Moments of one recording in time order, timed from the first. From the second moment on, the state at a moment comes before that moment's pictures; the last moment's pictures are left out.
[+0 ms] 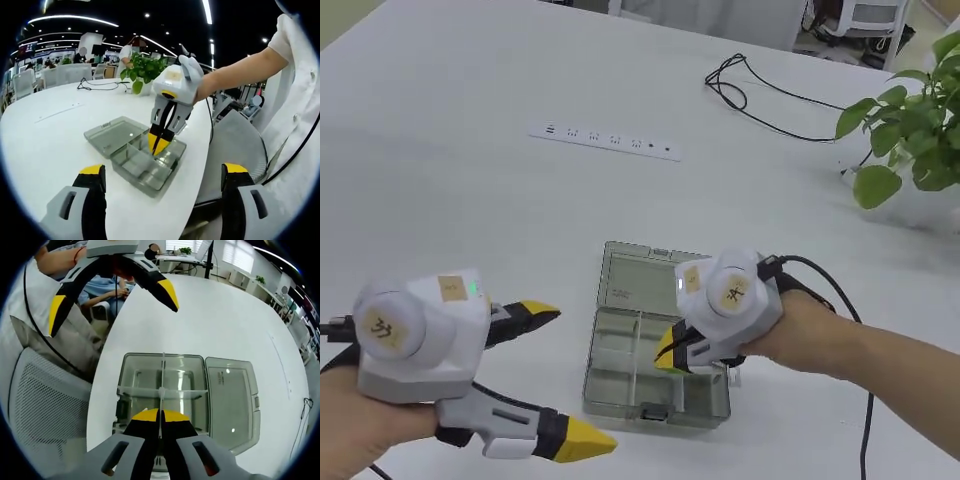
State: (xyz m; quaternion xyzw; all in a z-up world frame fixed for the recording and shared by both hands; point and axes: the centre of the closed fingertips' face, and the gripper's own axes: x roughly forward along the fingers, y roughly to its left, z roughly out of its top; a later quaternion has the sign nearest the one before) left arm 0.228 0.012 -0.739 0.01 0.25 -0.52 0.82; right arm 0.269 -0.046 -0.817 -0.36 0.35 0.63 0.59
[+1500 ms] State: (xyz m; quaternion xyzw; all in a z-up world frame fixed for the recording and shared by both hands) left arm 0.224 0.011 -0.728 0.01 0.25 -0.52 0.82; right arm 0.265 -0.081 -0.742 -0.25 0.33 0.61 0.67
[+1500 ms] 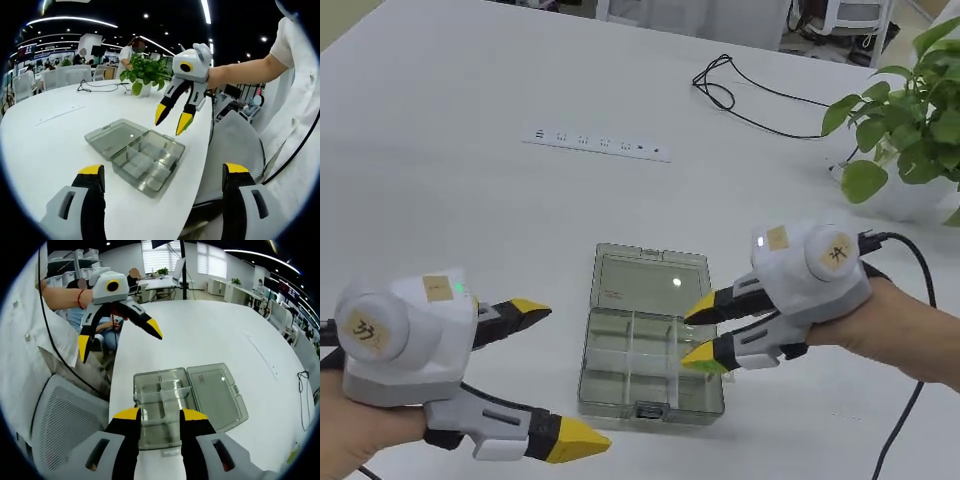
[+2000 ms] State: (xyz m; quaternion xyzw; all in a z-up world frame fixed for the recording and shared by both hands) left arm 0.225 0.012 -0.728 0.02 0.25 -0.52 0.81; right arm 0.267 -0.166 -0.749 -0.26 0.37 0.56 0.70
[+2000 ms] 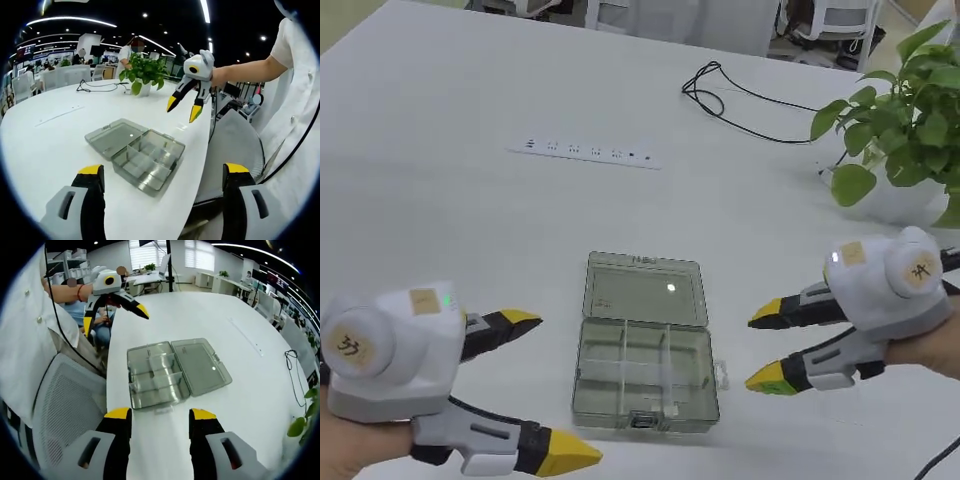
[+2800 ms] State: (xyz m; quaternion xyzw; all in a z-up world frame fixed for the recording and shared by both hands) left arm 0.226 0.014 -0.729 0.01 0.25 -0.52 0.81; right arm 0.256 -0.284 -0.824 -0.36 0.46 0.52 0.62
